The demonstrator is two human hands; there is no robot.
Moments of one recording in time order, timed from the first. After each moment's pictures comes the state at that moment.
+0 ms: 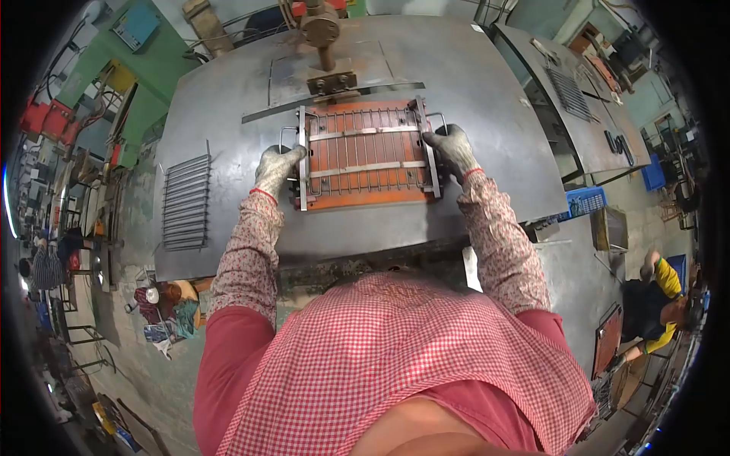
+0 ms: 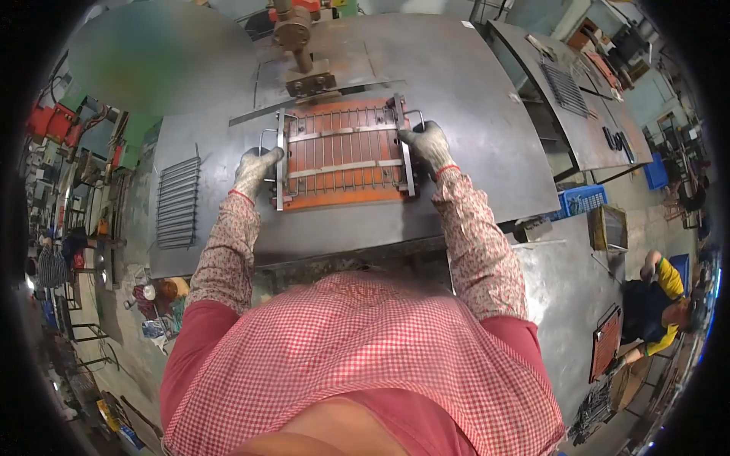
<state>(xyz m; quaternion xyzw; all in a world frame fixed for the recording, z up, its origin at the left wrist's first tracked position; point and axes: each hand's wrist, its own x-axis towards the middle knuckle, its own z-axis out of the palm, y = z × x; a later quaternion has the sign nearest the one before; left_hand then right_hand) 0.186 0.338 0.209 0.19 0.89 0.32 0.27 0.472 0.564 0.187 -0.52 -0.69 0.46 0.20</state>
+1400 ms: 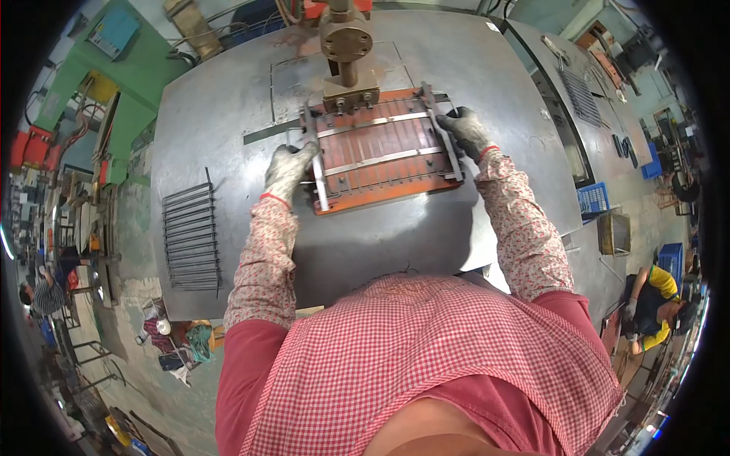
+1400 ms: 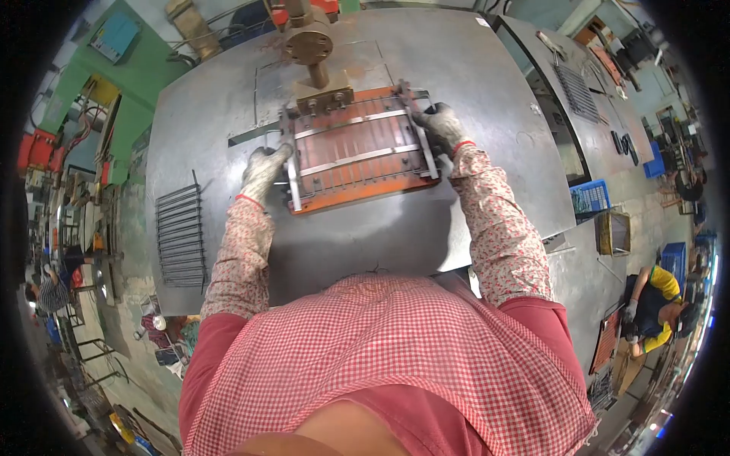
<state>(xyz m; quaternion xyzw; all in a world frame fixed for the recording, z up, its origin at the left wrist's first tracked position) 0.136 0.384 0.202 0.24 0.88 0.31 0.27 0.411 0.647 0.171 -0.53 -0.71 0.45 0.14</state>
